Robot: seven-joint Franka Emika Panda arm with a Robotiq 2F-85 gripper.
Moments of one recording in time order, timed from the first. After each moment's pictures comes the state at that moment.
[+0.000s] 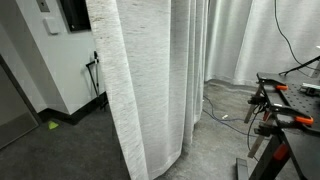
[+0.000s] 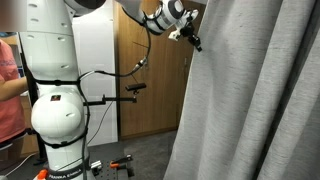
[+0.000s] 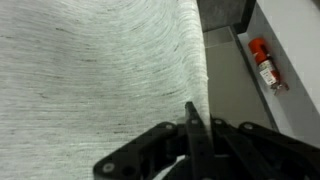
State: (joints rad) arm 0.17 -0.02 0.27 -1.71 -0.48 2.39 0.90
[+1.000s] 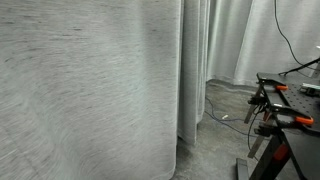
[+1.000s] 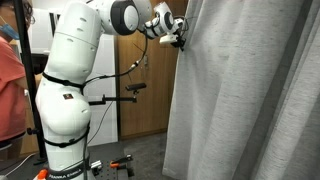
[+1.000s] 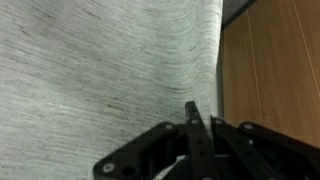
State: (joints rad) arm 0.43 0.31 0.28 -1.31 -0.47 2.41 0.37
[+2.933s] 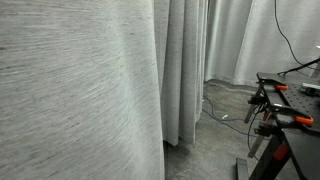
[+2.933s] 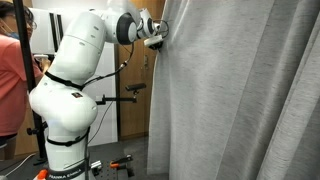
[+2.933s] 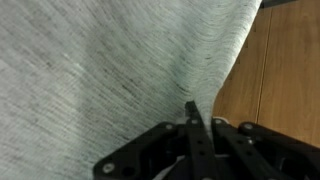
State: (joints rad) arm 0.65 0.44 0.35 -1.18 -0.48 2.38 -0.07
